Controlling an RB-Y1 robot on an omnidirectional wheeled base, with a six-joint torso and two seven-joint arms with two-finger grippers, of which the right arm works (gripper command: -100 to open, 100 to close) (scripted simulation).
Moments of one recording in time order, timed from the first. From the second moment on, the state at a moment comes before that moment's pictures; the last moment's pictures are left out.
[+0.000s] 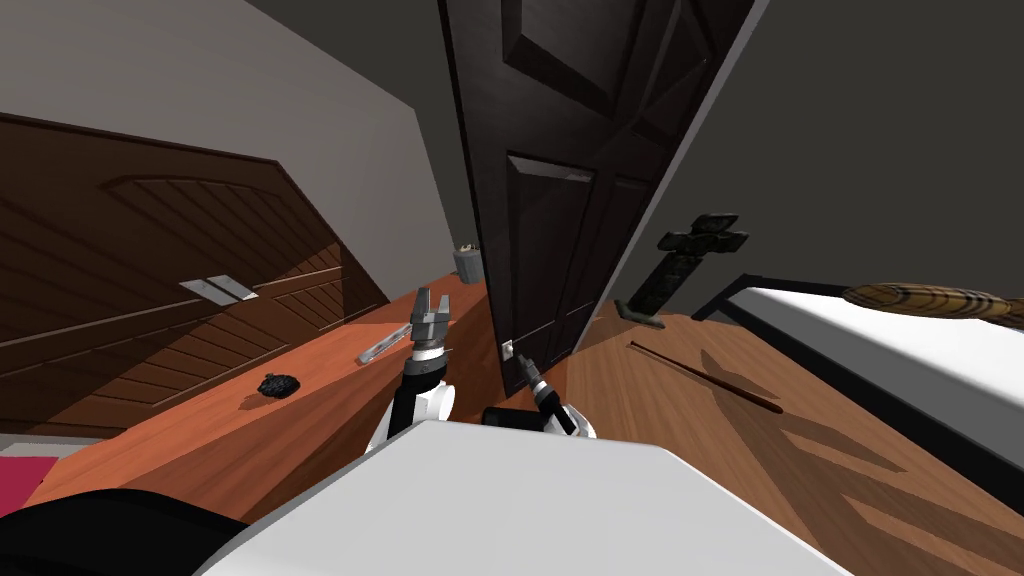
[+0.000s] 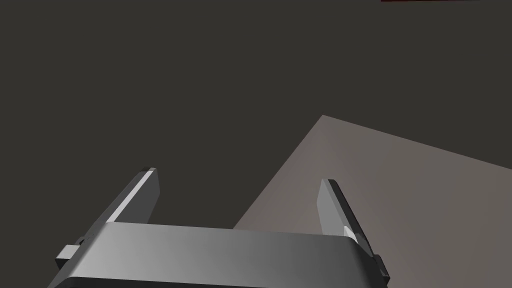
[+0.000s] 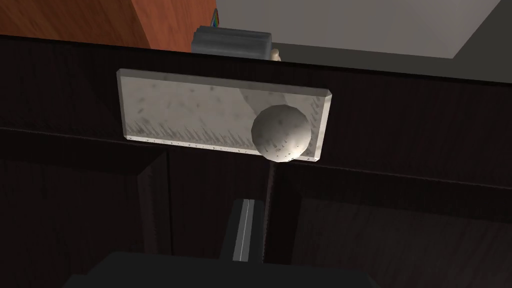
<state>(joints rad) -0.08 -0.08 0.64 -0.78 -0.08 -0.76 -0.01</state>
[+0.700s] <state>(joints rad) -0.07 -0.07 0.64 -0.80 -0.09 -0.75 -0.01</state>
